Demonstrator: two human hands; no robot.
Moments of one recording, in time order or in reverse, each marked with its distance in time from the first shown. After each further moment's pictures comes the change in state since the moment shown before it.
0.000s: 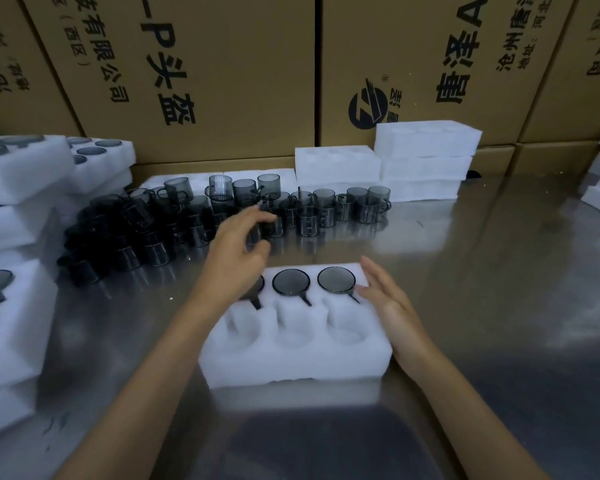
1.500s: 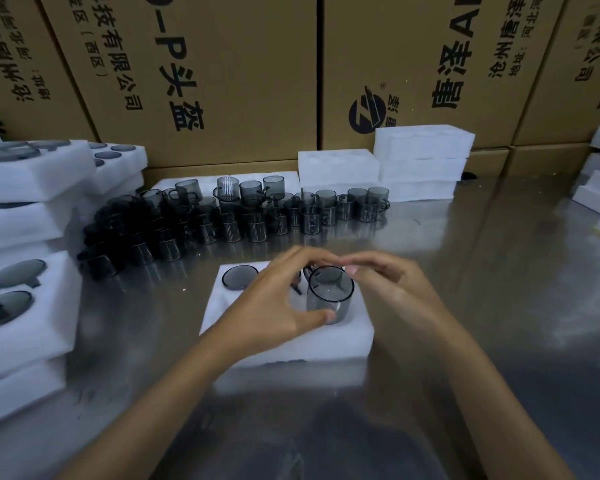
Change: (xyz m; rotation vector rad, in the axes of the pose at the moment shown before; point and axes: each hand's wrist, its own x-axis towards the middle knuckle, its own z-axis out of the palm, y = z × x) left_hand -0.075 0.054 -0.002 -0.112 -0.340 0.238; right_hand -0.034 -0.046 -0.005 -0.225 -0.198 -0.319
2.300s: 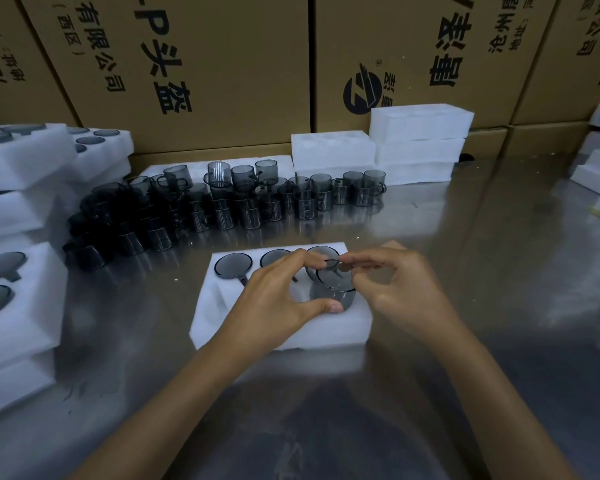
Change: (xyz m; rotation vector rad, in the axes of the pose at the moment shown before) left_hand -0.006 -0.014 0.024 0.047 0.131 -0.098; right_hand -0.009 0.004 0.006 -0.456 0.184 -0.066
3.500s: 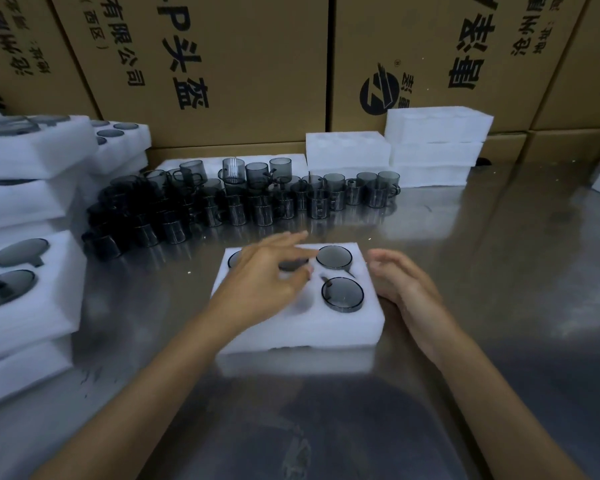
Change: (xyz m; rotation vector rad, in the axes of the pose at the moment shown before) left_hand 0.014 -0.016 -0.032 0.157 -0.080 -0.097; right_hand 0.002 0.037 0.020 0.613 -0.029 0.453
